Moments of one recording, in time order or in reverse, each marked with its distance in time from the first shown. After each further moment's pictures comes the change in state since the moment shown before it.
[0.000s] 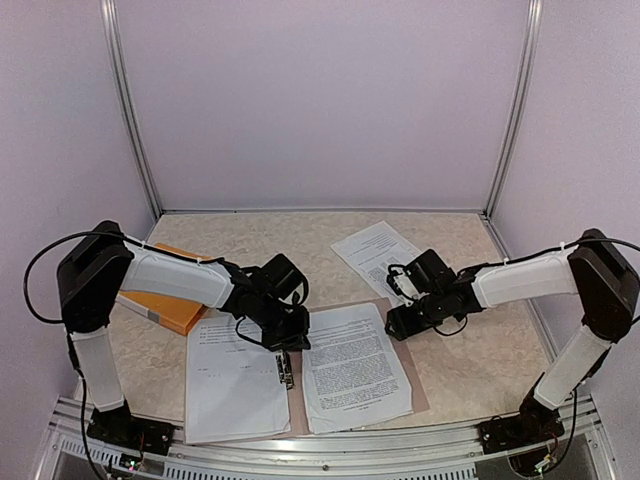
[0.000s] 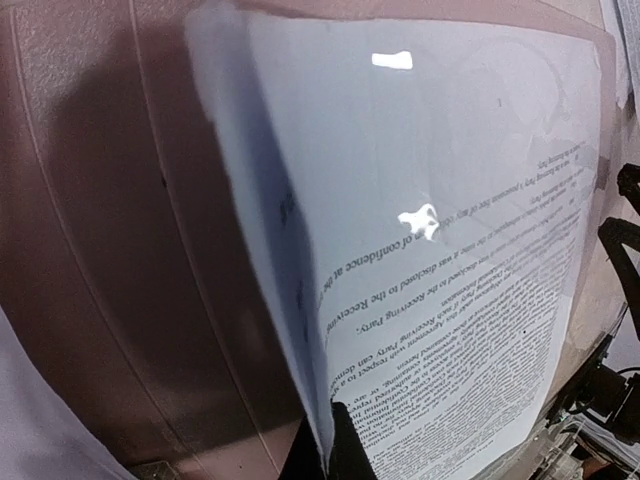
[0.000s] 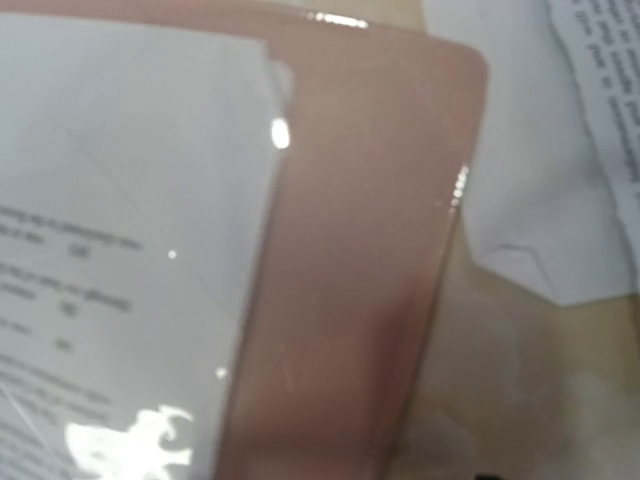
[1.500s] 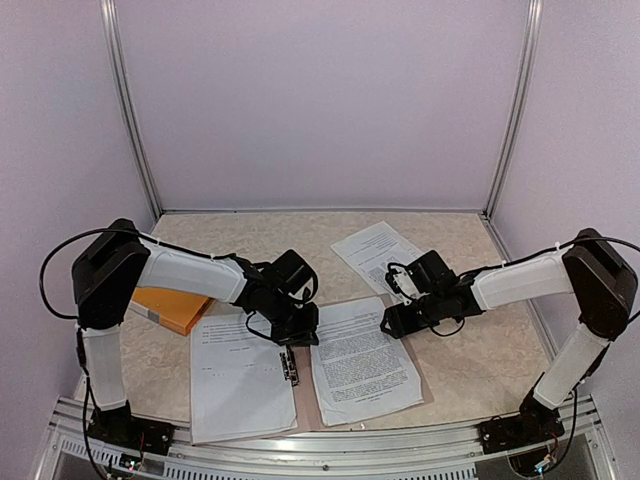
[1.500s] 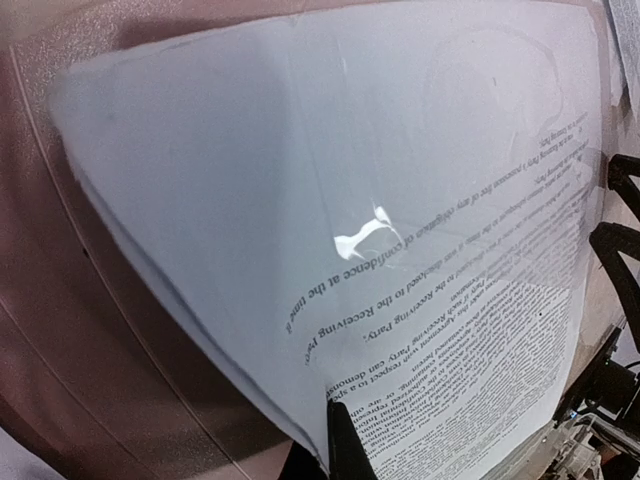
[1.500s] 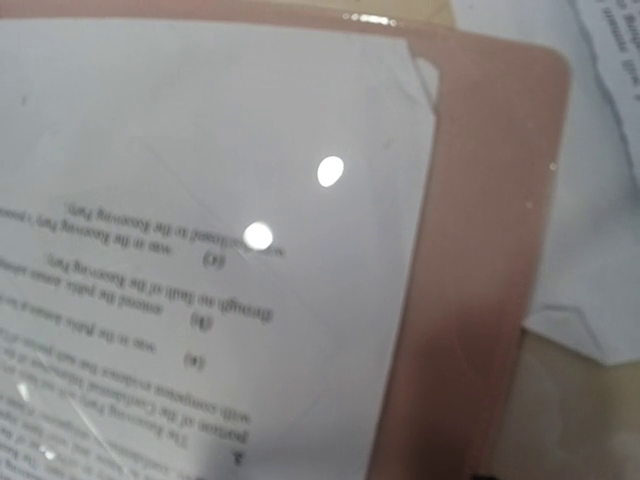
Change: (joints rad) left arm 0.005 0.089 0.108 -0.016 0.011 0.074; right arm -0.008 0.024 -0.029 0.117 -0.067 0.022
